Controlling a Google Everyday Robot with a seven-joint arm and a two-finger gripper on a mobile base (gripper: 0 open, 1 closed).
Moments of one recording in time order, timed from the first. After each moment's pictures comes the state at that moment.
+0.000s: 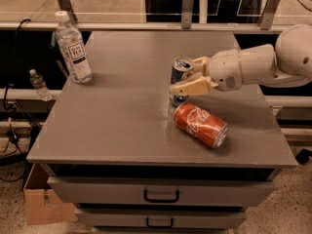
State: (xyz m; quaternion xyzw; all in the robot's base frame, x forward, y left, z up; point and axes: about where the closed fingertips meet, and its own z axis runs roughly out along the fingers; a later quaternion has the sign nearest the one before) arm 0.576 -0.072 0.892 -0.54 0.63 0.31 0.46
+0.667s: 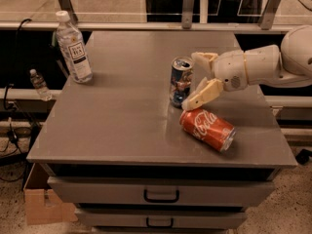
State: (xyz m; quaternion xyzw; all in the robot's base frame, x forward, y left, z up) arm 0.582 -0.086 0.885 -0.53 0.64 0.31 0.46
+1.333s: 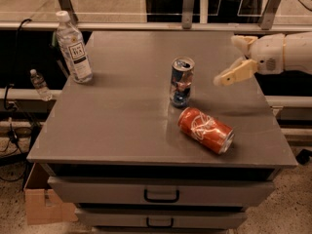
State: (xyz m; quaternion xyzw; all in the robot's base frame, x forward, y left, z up) arm 0.635 -0.186 0.911 -0.46 0.69 0.24 0.50
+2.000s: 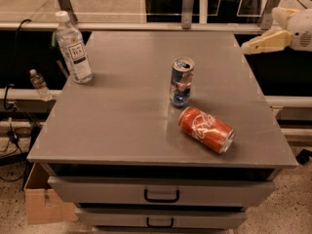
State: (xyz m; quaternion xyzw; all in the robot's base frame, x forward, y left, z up) arm 0.676 -0.277 0.979 -0.37 0.70 0.18 0.58
